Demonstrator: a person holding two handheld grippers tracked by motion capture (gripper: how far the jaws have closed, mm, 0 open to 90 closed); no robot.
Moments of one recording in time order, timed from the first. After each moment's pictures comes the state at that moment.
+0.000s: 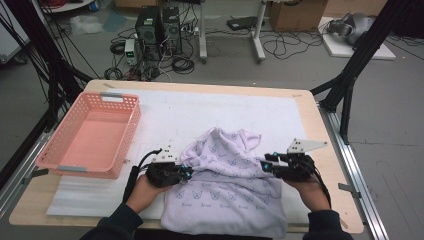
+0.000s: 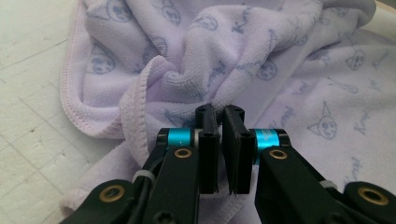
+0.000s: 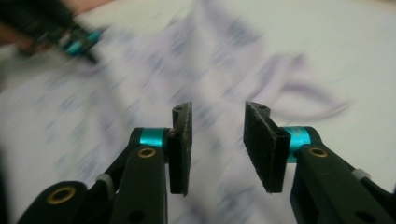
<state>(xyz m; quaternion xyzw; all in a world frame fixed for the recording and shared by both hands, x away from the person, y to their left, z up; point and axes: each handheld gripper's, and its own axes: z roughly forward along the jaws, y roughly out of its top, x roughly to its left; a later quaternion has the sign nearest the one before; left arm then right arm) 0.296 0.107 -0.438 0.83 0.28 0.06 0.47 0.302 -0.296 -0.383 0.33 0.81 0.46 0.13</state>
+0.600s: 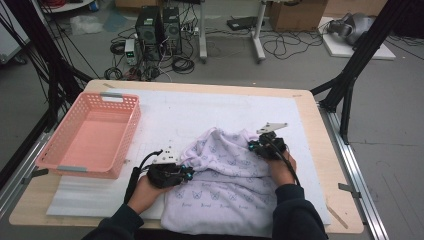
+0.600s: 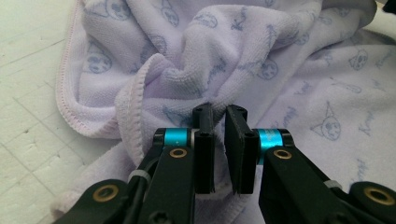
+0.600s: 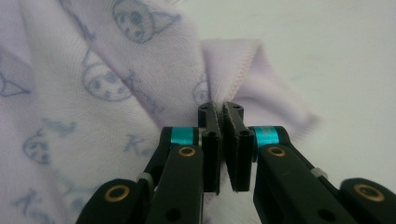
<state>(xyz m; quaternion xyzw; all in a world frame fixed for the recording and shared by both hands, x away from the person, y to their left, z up) 0.297 0.106 -0.443 0.83 0.28 0.06 0.48 0.369 -0.253 -0.418 0.39 0.83 0.34 0.19</state>
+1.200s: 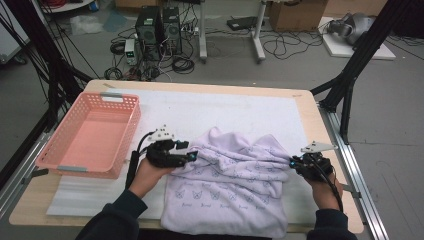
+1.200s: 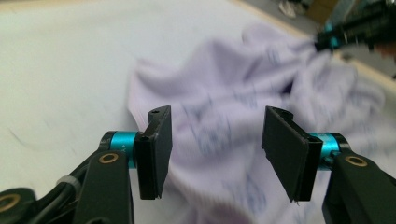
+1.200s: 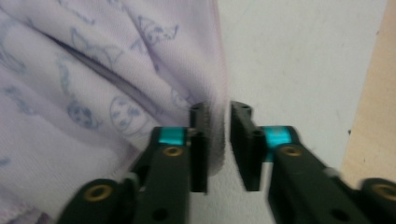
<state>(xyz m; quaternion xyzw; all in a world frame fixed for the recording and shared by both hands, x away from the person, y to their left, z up) 0.343 0.106 -0.391 0.77 0.33 0.10 0.53 0.303 -0.352 -0.413 0.45 0.81 0.30 0.24</state>
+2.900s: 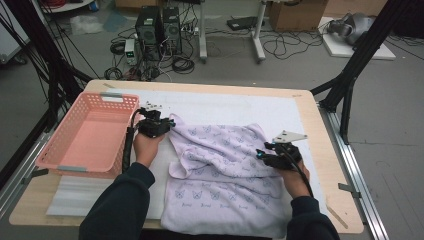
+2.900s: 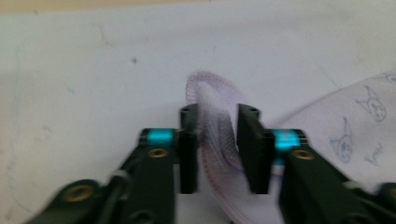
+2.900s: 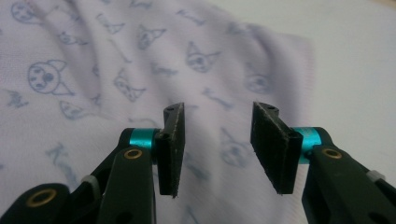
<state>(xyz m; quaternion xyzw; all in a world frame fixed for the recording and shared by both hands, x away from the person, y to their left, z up) 0.421 0.143 -0.426 0.72 0.52 0.18 0.42 0.343 -0.271 -0.422 0.38 0.82 0.38 0.19</state>
